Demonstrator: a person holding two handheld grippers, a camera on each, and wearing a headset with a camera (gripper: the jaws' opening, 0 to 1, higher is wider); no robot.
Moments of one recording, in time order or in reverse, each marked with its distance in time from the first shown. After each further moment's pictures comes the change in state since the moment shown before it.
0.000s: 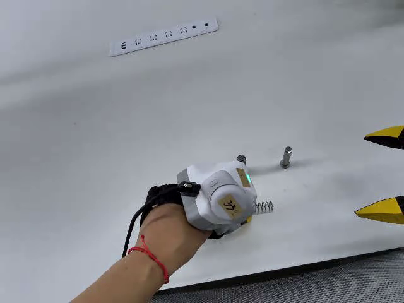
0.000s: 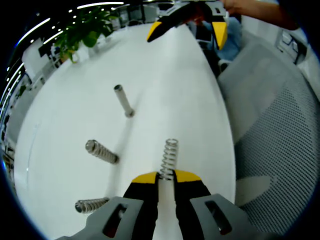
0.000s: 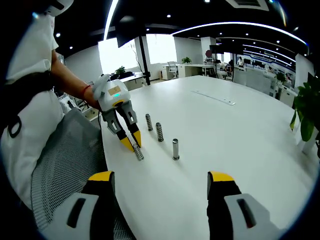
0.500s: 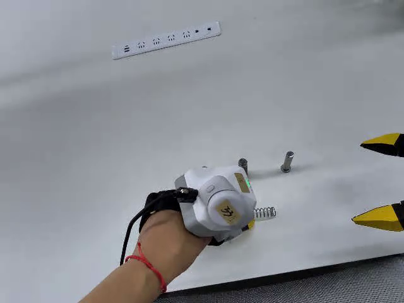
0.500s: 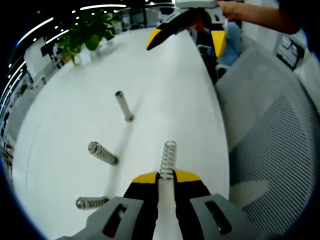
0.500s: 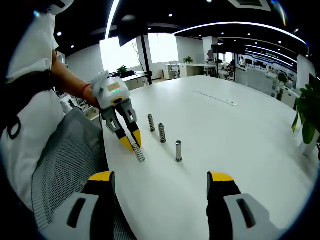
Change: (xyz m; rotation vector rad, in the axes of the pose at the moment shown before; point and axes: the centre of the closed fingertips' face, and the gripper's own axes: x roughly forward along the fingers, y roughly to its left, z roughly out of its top) left arm -0.009 -0.005 0.007 -0.021 -0.046 -0.004; right arm 0.004 0.006 0.005 -0.007 0.003 0.011
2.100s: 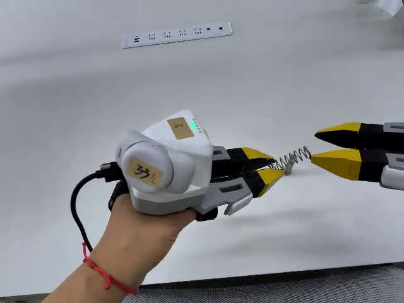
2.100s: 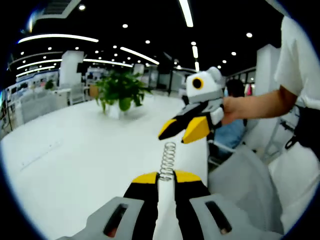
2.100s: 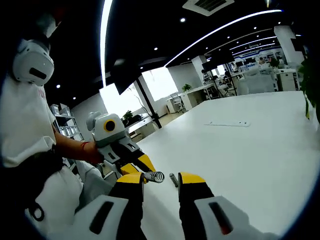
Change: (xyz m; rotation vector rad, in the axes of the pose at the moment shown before) left arm -0.109 0.021 0.105 -0.261 -0.621 0.045; right arm 0.016 0.020 0.118 0.274 -0.335 0.127
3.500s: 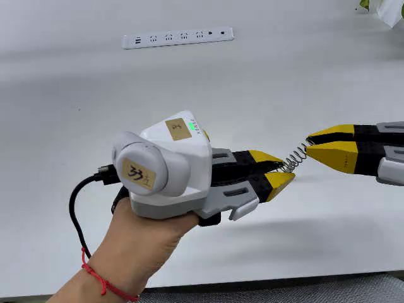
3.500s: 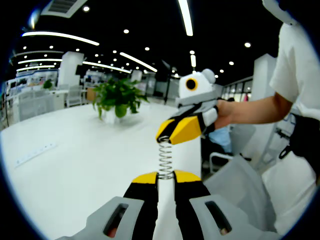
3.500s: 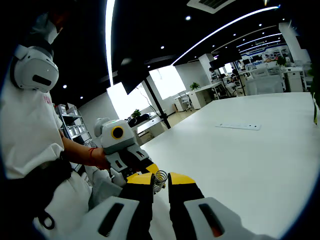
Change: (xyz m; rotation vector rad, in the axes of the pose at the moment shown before) left arm 0.002 -0.012 0.012 -0.028 -0.057 -0.046; right arm 0.005 0.009 0.015 -0.012 0.023 0.074
